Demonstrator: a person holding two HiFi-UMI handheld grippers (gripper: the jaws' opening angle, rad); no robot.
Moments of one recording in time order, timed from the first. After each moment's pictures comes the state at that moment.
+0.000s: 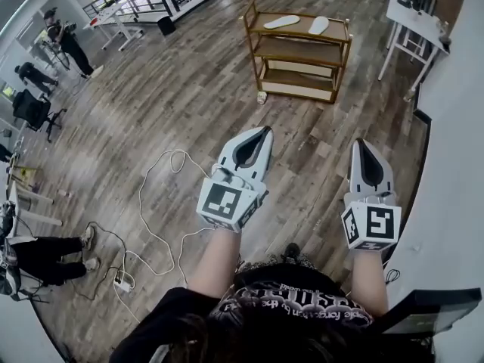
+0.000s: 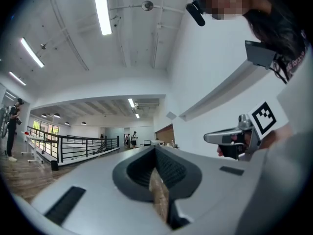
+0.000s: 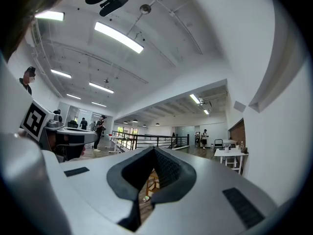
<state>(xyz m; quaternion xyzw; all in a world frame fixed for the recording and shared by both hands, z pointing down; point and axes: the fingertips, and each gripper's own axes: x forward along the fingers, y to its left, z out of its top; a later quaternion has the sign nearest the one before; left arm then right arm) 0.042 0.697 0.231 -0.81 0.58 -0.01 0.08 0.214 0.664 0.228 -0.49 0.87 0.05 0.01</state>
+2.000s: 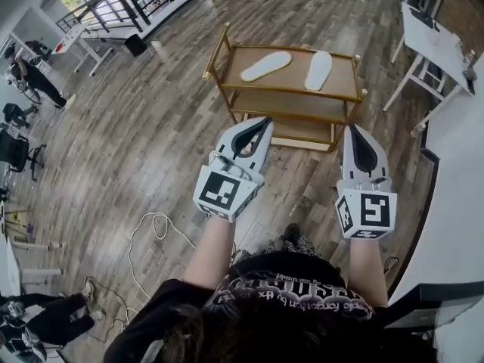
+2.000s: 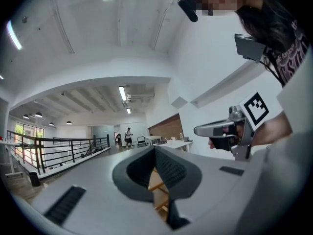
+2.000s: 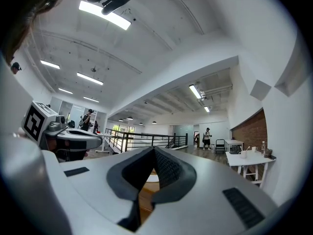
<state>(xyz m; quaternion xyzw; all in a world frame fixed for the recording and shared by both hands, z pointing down) -0.063 0.134 0.248 -0.85 0.52 -0.05 0.10 0.084 0.111 0.234 -0.50 0.87 0.06 0.00</state>
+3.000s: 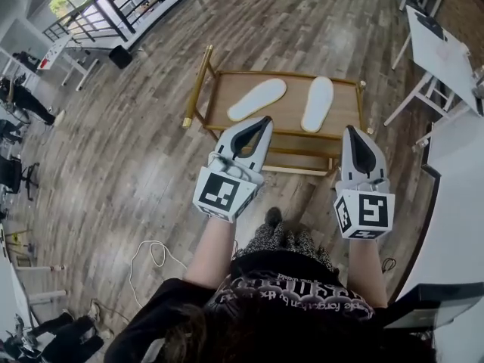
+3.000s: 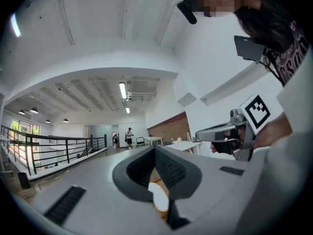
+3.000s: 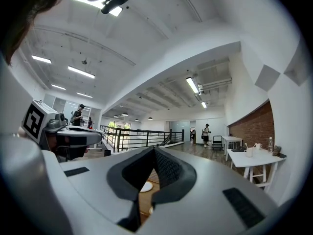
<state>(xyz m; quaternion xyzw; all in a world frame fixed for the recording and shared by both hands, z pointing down) -0.100 -0.084 0.258 -0.86 0.51 -0.04 0.07 0.048 -0.103 0.255 -0.51 0.86 0.04 -0.02</state>
